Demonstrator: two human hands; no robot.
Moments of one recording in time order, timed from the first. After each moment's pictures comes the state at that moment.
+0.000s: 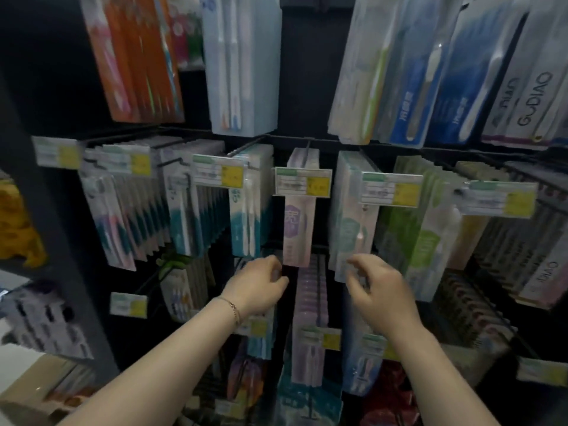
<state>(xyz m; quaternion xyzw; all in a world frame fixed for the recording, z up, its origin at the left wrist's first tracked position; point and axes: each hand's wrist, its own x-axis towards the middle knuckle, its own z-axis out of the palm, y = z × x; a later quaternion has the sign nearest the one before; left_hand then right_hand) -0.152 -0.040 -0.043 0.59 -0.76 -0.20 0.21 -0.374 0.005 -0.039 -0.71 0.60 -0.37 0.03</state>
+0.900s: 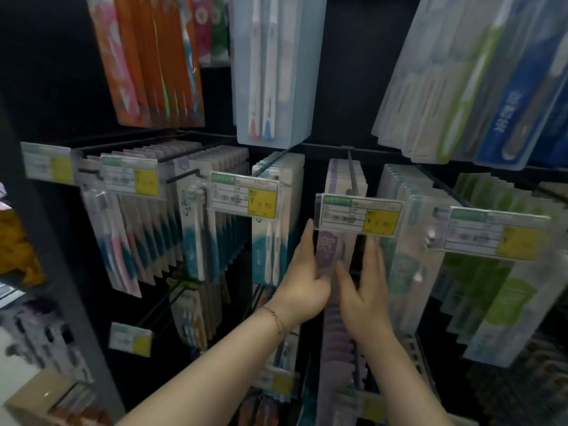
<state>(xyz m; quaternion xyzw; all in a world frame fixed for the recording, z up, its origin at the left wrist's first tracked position) -0.174 -0.107 -0.031 0.43 -0.69 -0.36 0.45 -0.293 -0.101 -0.060 -0.64 0.50 -0.56 0.16</state>
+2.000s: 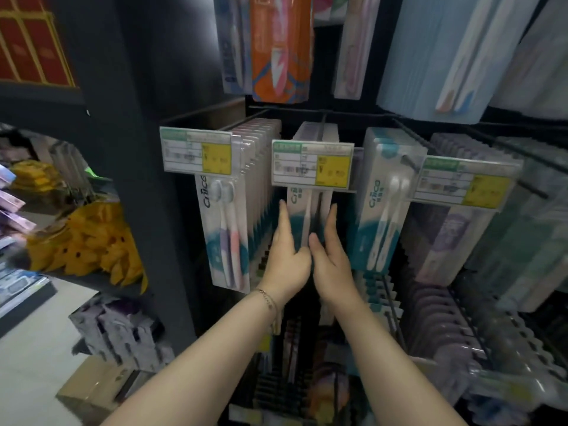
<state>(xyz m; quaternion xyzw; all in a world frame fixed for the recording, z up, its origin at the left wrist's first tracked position) 0.033 -0.137 -0.053 0.49 -0.62 -0.38 0.49 -0.061 -0.137 -0.071 -0.62 0.46 -0.53 0.35</state>
